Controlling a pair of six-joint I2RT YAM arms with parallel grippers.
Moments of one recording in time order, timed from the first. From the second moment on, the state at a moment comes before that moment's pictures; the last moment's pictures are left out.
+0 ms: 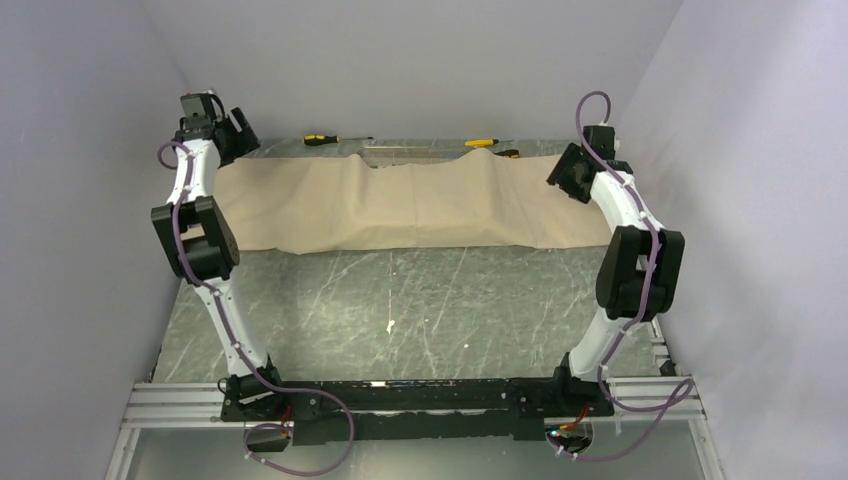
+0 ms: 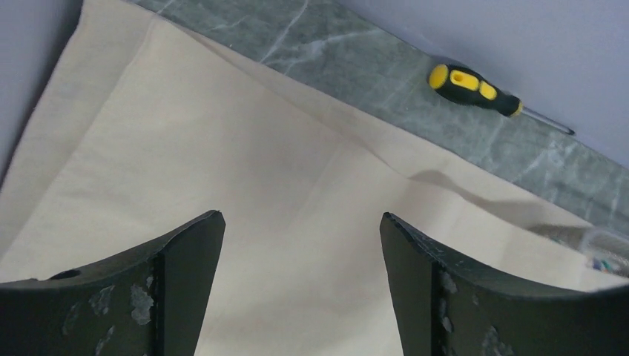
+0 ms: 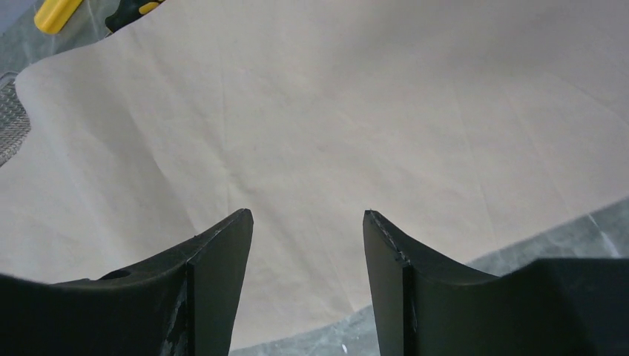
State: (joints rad) left arm 0.28 2.19 2.03 -0.54 0.13 -0.27; right arm -0.11 1.78 1.44 -0.48 0.06 0.45
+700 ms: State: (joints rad) left arm 0.27 2.57 2.22 -0.16 -0.22 -0.09; right arm -0.08 1.86 1.46 -0.44 -0.07 0.46
